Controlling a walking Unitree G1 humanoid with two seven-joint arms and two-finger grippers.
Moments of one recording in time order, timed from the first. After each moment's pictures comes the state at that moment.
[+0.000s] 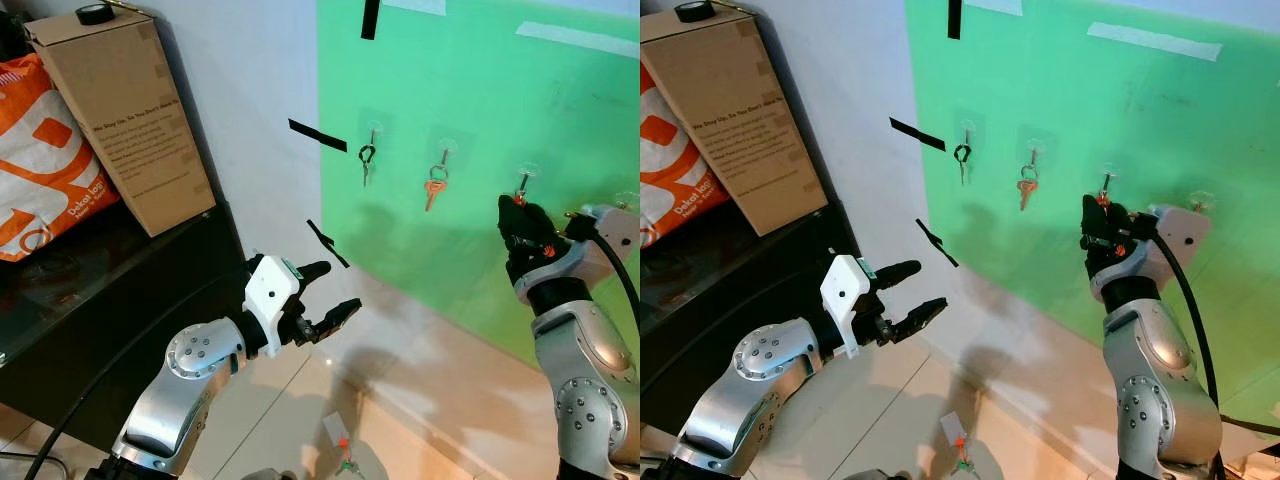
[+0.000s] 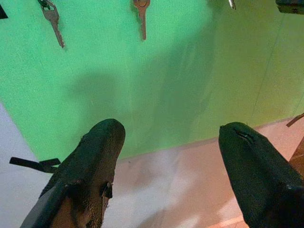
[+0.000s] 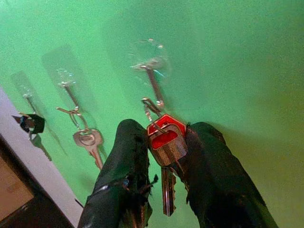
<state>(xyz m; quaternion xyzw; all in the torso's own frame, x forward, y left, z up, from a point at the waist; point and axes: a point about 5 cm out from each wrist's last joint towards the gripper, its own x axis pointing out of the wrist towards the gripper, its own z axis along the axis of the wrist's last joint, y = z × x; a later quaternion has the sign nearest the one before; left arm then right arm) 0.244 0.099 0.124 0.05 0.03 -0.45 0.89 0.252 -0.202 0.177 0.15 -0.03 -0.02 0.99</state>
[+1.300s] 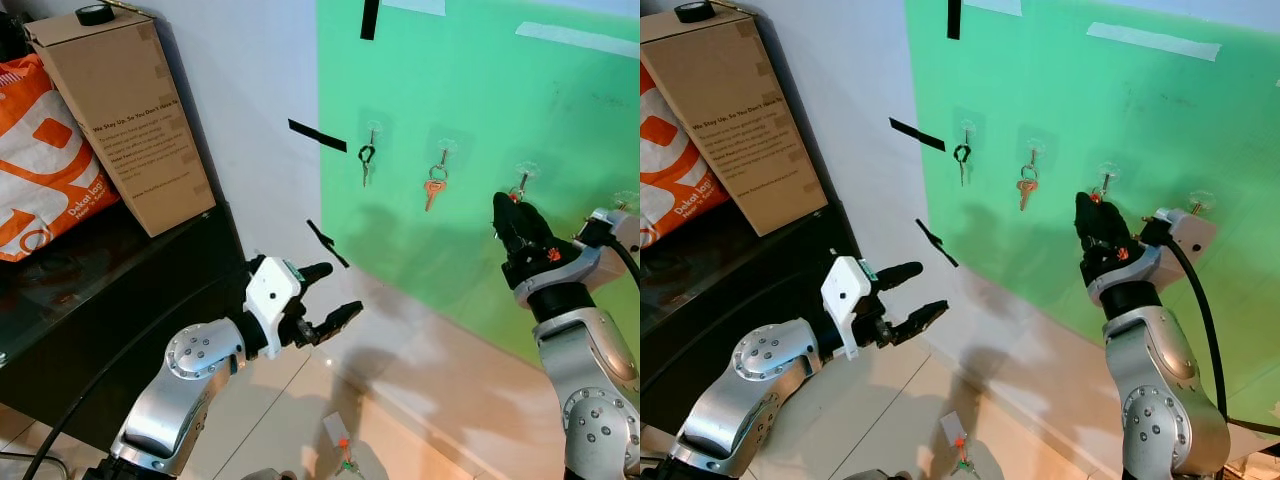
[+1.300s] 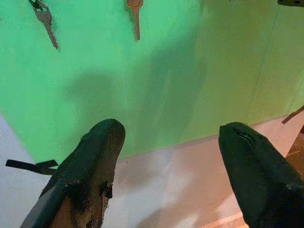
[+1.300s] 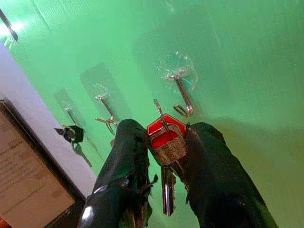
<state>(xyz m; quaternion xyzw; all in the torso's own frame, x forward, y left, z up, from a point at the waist) 0.243 0.098 0.124 0.05 0.03 -0.46 0.89 0.245 -0.195 0.183 0.21 -0.05 0.03 0.98</state>
